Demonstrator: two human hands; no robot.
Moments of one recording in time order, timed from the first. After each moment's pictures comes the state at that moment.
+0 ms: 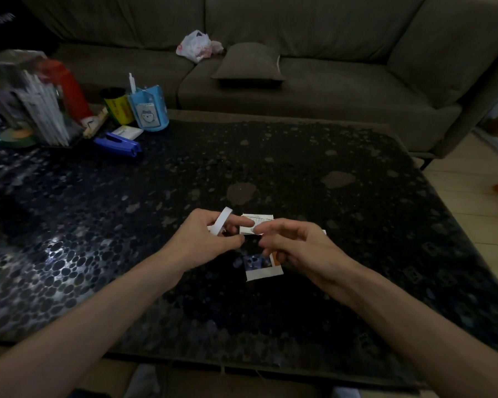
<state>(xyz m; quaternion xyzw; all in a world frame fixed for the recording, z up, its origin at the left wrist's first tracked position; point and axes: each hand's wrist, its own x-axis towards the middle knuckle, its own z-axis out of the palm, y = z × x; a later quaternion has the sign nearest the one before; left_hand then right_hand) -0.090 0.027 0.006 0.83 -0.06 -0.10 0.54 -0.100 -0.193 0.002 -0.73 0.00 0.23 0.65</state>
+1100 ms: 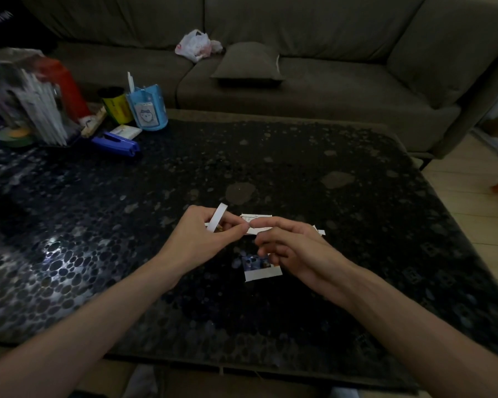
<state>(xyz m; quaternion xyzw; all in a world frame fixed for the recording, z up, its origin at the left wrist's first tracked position) -0.088 0.027 -0.001 0.83 -0.08 -0.04 0.55 -0.099 -0.186 0.002 -0.64 0.03 0.26 0.73</state>
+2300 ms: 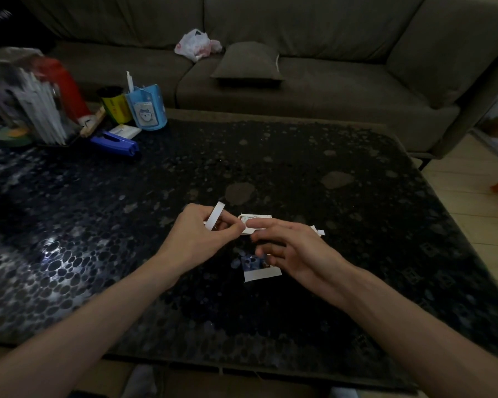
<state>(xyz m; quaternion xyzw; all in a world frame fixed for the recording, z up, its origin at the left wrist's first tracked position) -0.087 0.028 0.001 0.85 -0.06 -0.03 0.53 -0.099 -0.183 0.003 -0.62 0.04 0.27 0.73</state>
